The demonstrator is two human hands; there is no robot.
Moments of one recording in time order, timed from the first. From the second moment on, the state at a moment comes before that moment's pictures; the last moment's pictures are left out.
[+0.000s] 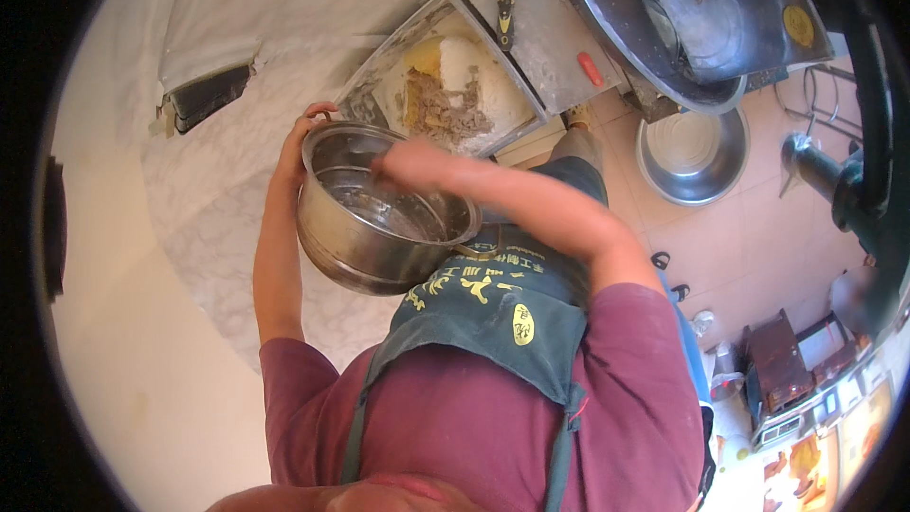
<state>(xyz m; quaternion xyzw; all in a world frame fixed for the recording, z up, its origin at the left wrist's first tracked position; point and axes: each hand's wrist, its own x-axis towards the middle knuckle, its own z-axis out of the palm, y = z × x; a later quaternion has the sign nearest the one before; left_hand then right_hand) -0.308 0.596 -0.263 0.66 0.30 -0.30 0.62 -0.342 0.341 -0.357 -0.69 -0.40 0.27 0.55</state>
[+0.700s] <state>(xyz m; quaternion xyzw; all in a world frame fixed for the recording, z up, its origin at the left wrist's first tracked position) -0.314 0.594 -0.246 0.66 0.29 -0.27 0.63 -0.332 0.224 -0.418 -0.77 -0.17 0.23 0.57</state>
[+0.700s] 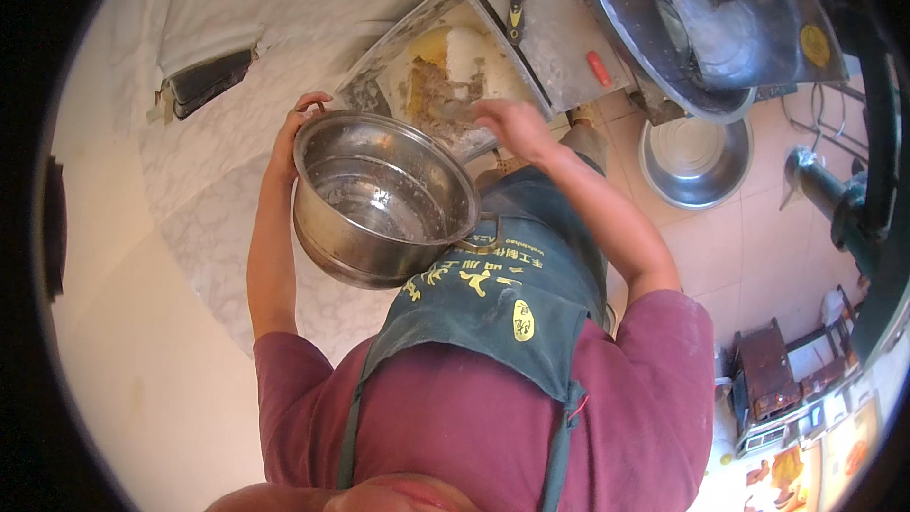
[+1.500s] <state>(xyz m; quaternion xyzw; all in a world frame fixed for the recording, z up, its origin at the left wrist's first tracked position) -0.311 0.596 -0.230 0.68 0.28 -0.26 0.62 -0.309 0.249 -0.363 -0.67 -0.45 0.44 0.41</state>
